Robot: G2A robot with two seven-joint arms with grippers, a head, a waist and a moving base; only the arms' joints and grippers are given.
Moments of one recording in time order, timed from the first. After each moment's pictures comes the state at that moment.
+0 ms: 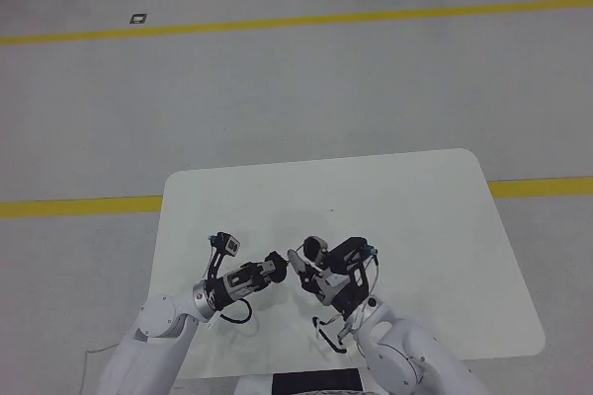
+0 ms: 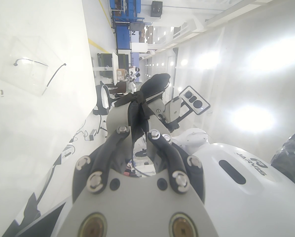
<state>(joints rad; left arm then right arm) 1.68 -1.16 -1.34 -1.63 -0.50 -0.34 -0.98 -1.78 -1.22 0.96 -2.10 -1.07 0.04 0.14</state>
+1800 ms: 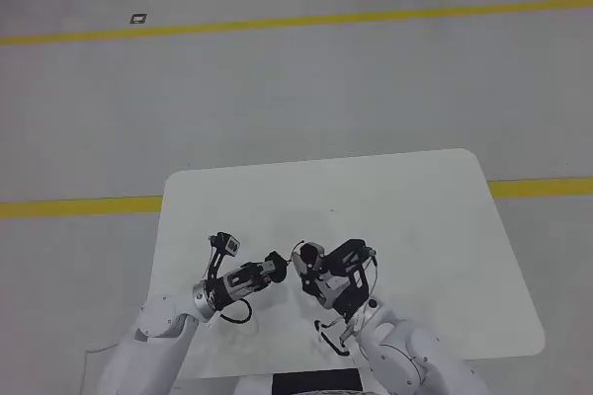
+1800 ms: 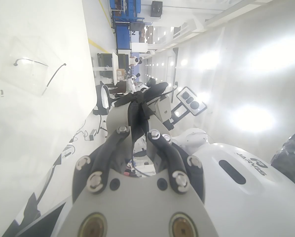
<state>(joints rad) 1.68 -1.16 -1.34 -1.63 -0.50 -0.34 -0.98 -1.79 -1.21 0.96 -2.10 -1.06 0.01 0.18</state>
